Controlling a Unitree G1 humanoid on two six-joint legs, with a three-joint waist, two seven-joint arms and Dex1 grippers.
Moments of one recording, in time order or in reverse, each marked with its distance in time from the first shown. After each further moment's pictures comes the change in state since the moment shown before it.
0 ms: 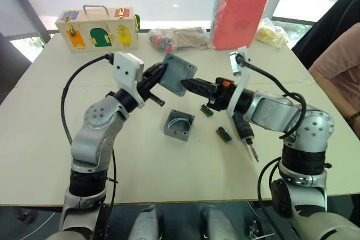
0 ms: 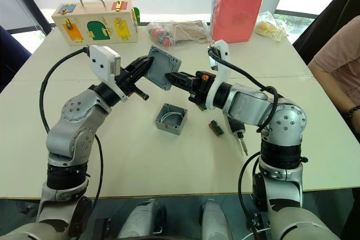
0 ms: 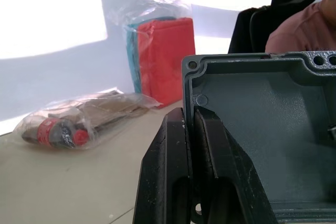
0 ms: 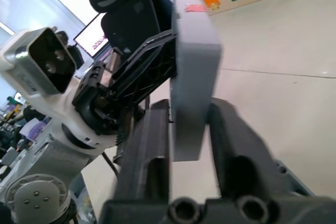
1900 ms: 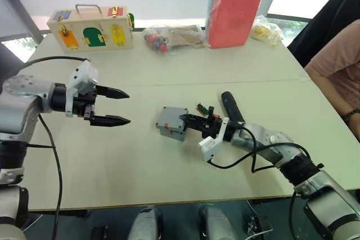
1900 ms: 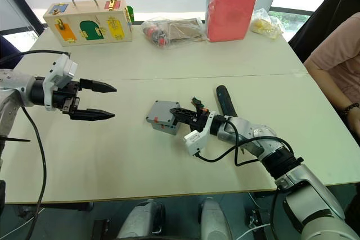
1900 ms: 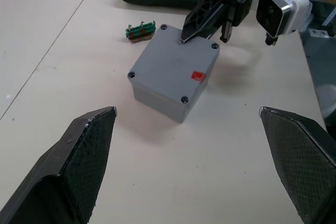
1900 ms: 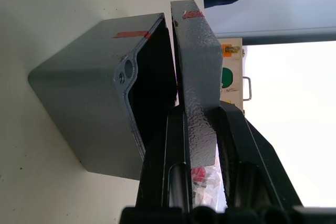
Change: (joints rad) left arm -0.129 0.702 -0.054 0.462 -0.166 0.000 -1.035; right arm 0.113 -0.312 0.674 0.511 -2.314 -1.875 0.226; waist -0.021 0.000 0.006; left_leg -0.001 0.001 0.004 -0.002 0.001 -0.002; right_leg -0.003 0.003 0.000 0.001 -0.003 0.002
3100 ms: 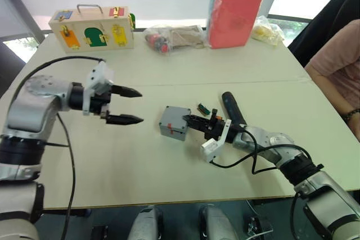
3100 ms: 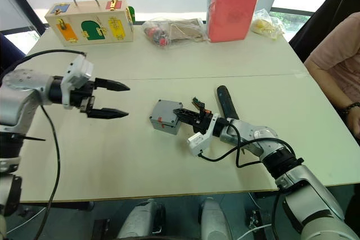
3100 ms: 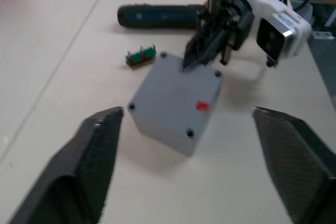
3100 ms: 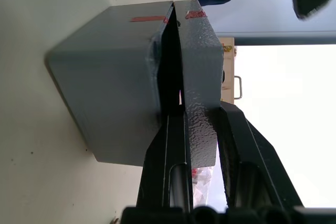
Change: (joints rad) left arm -0.090 -0.194 -0.080 0.012 0.083 -0.079 0.081; right arm 0.009 0.006 -0.001 0.066 -0.138 -0.020 -0.151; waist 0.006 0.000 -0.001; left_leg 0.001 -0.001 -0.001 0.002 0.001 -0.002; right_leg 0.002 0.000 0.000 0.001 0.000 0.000
